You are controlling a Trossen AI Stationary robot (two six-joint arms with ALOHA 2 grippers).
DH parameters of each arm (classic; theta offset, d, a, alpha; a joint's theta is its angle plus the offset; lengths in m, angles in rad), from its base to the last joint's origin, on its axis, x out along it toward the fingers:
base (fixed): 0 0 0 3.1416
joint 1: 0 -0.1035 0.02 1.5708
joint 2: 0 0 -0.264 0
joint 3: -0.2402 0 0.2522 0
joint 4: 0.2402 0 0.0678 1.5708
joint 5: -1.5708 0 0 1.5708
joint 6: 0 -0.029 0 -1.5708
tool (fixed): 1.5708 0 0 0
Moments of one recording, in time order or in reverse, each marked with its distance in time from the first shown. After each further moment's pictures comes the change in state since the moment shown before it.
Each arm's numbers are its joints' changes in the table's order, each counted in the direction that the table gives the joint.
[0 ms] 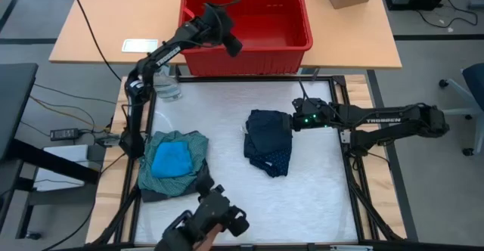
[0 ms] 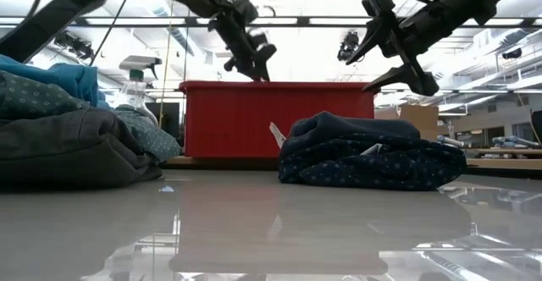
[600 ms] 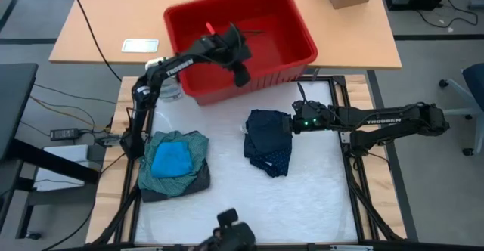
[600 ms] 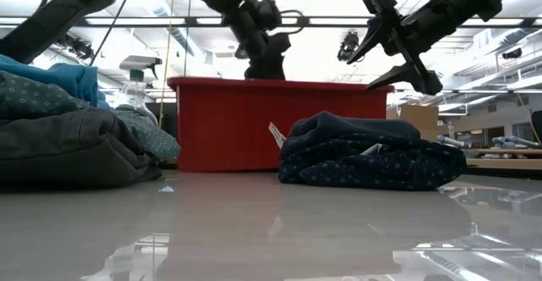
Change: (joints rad) left arm 0.172 0.037 0.001 0.258 -0.167 -0.066; right arm -0.057 0.000 0.000 0.008 -0.068 -0.027
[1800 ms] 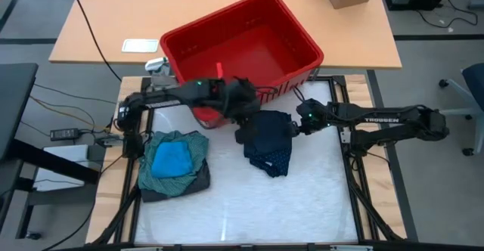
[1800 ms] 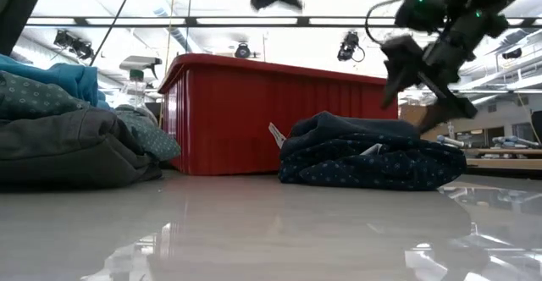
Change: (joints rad) left arm 0.505 -0.234 0.071 0.094 0.025 0.357; right arm 0.160 -0.003 0.056 0.285 0.201 0.177
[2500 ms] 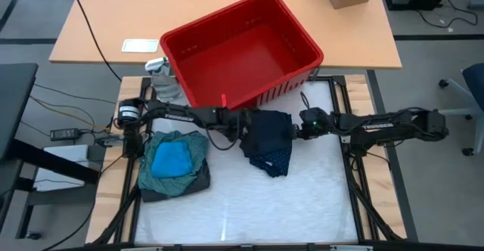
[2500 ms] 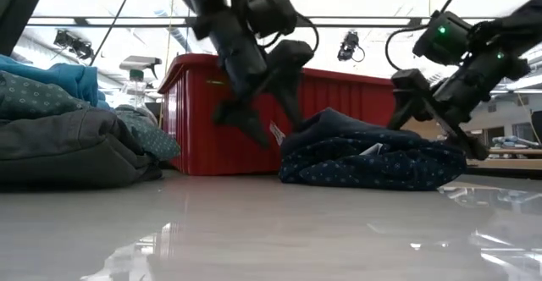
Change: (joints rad) left arm -0.007 0.001 0.752 -0.596 -0.007 0.552; right arm 0.024 0.005 0.302 -0.444 -0.020 -0.124
